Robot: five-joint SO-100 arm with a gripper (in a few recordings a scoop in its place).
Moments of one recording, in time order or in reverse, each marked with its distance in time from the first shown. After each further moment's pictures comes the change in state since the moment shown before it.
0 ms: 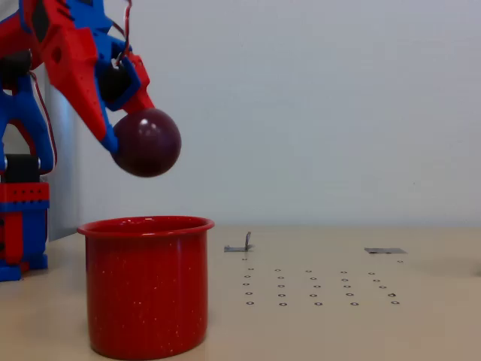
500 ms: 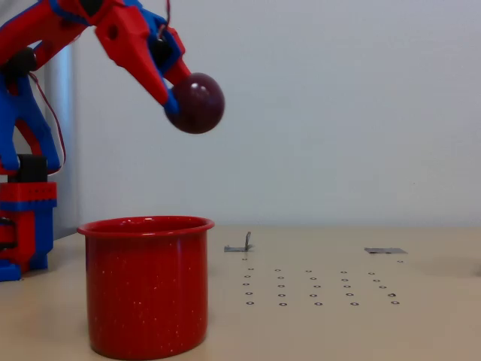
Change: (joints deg) arm -13.5 -0.1 -14.2 12.7 9.4
